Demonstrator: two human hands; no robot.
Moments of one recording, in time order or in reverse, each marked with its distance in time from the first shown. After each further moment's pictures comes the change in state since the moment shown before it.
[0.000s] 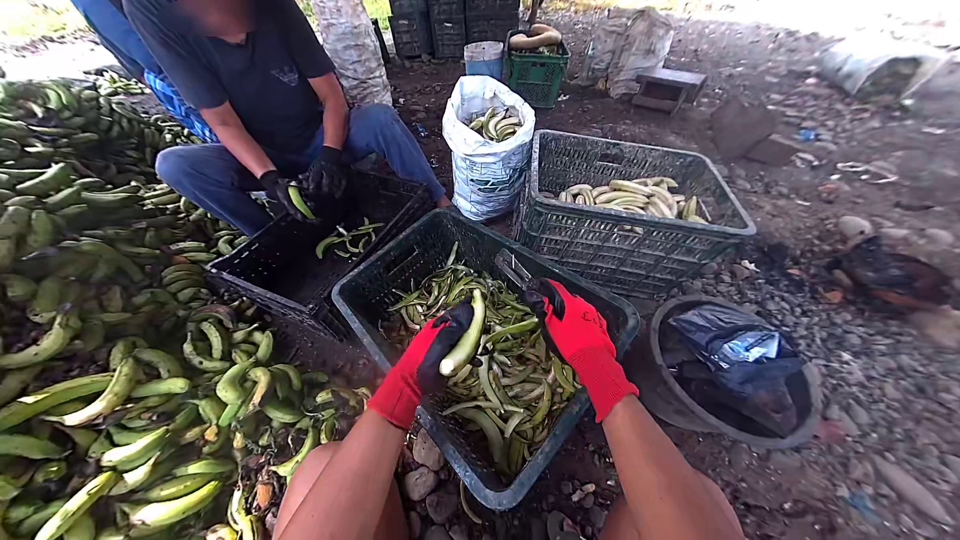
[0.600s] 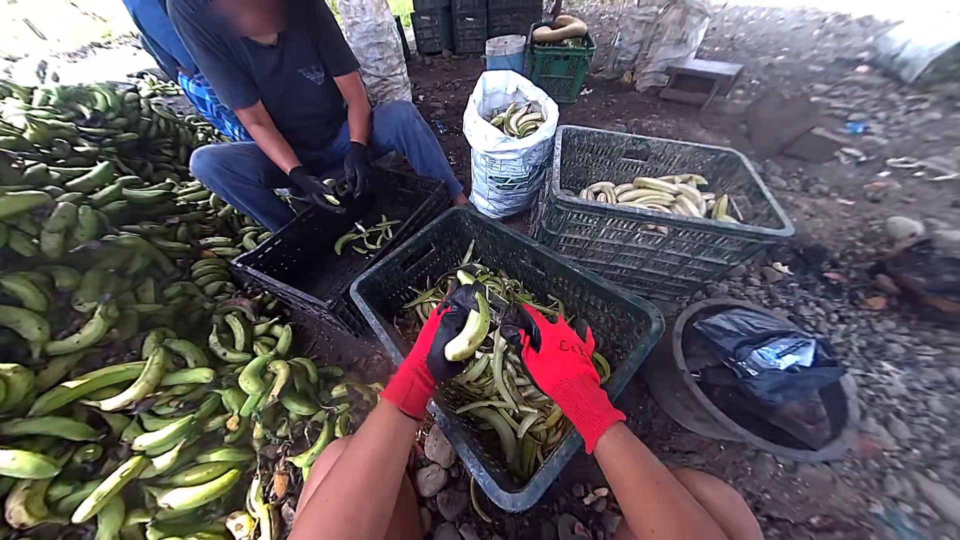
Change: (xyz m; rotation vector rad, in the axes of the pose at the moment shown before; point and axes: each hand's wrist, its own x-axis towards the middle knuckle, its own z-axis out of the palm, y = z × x) left_hand -0.001 0.006 -0.011 0.028 0.115 0.172; right_hand -0.030 -0.030 0.035 -0.107 -0.103 -0.114
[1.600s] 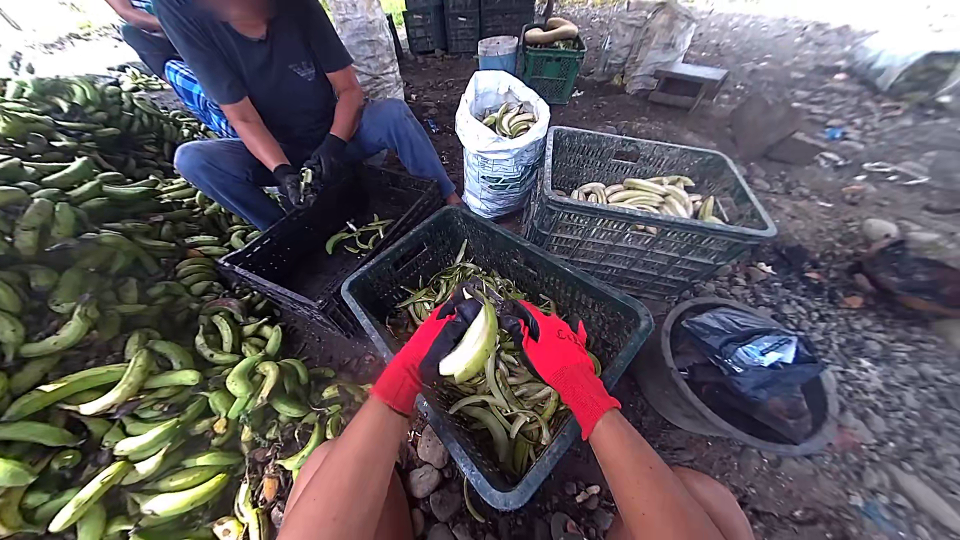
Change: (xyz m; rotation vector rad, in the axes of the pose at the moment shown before) left_hand 0.002 0.001 -0.002 0.167 -0.074 -0.067; right_hand 0.012 0.012 -0.007 0.022 -0.055 -0.004
